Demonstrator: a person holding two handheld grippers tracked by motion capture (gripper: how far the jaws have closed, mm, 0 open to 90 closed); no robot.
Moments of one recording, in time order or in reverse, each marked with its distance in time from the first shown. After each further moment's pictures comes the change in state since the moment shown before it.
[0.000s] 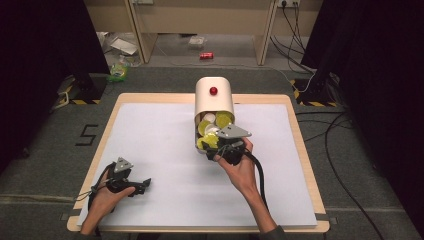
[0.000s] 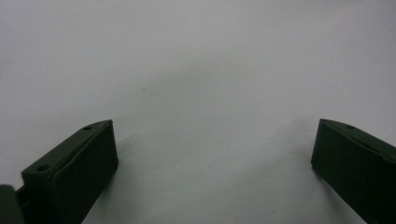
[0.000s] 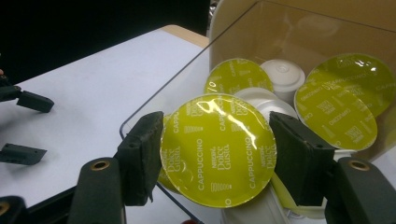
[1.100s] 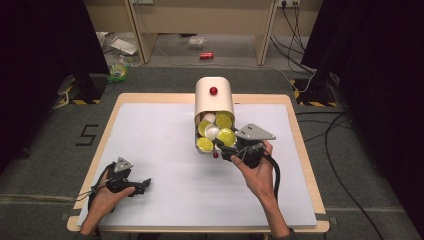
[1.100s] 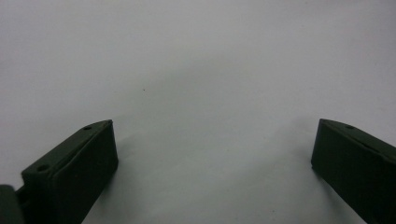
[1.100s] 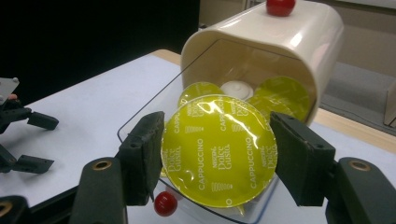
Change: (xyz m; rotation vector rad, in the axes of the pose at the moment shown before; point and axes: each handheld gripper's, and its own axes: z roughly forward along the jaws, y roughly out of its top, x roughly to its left) left arm 0.000 0.000 0.000 -0.001 -0.001 -0.002; right arm -0.018 0.004 -0.052 -0.085 -0.030 0.032
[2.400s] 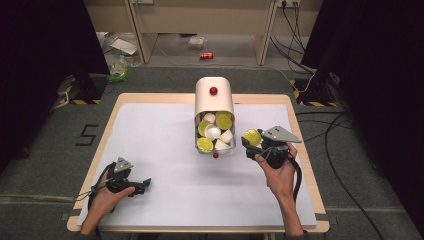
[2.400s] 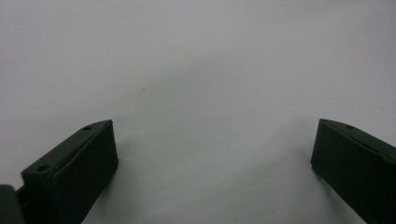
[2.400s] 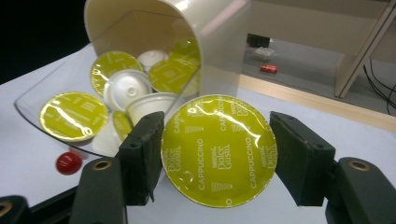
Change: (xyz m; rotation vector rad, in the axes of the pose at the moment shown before) left arm 0.000 0.000 0.000 0.000 -0.001 0.000; right arm -0.049 -0.028 -0.023 0.026 -0.150 0.078
